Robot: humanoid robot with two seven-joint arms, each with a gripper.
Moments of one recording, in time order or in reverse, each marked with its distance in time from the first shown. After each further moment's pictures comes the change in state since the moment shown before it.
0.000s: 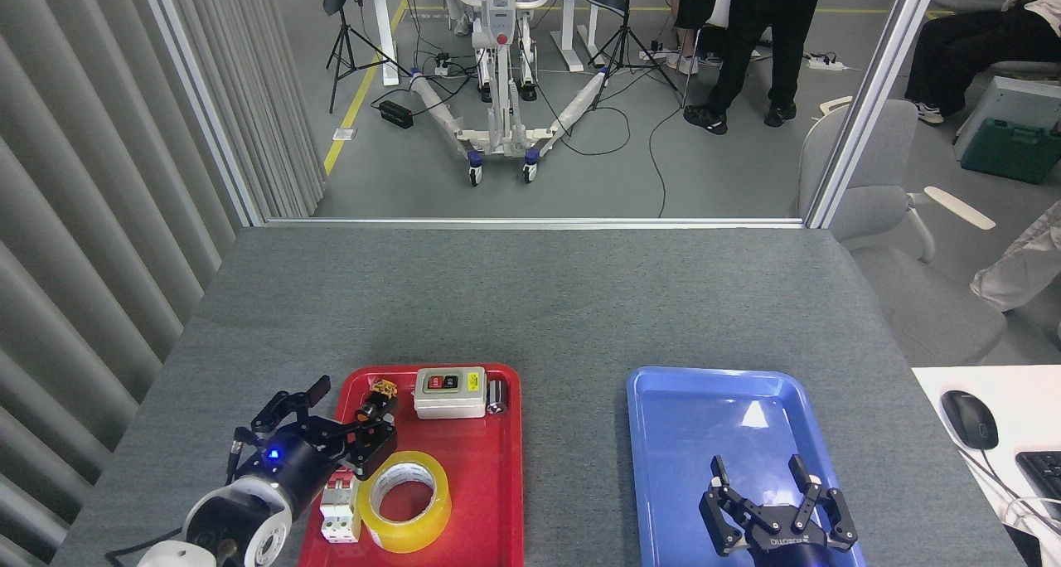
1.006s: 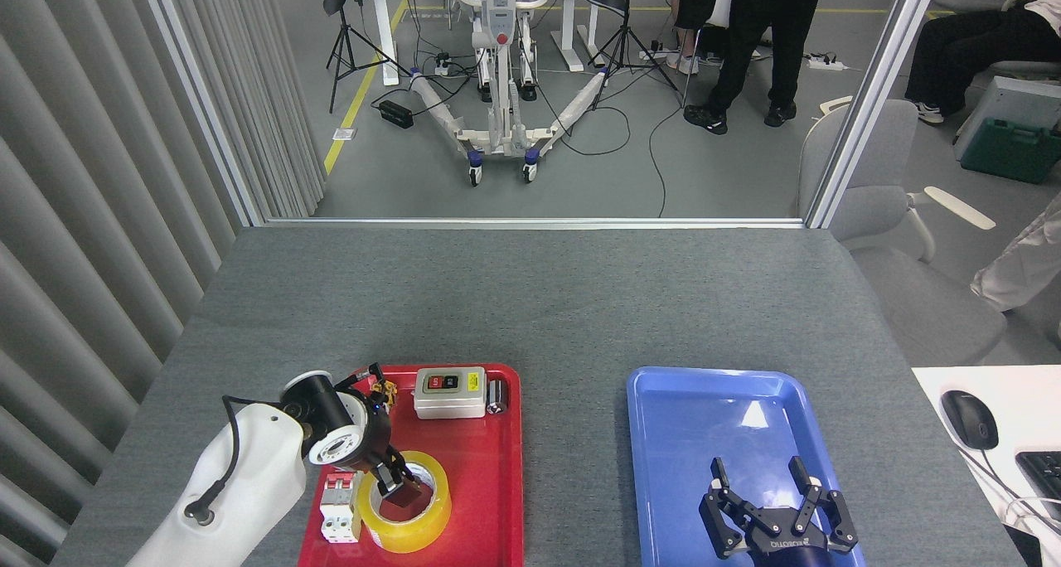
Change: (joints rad) left arm -0.401 -0.025 -0.310 0.244 0.002 -0.411 -0.865; right arm 0.007 0.001 0.000 -0.002 0.000 0.000 -0.002
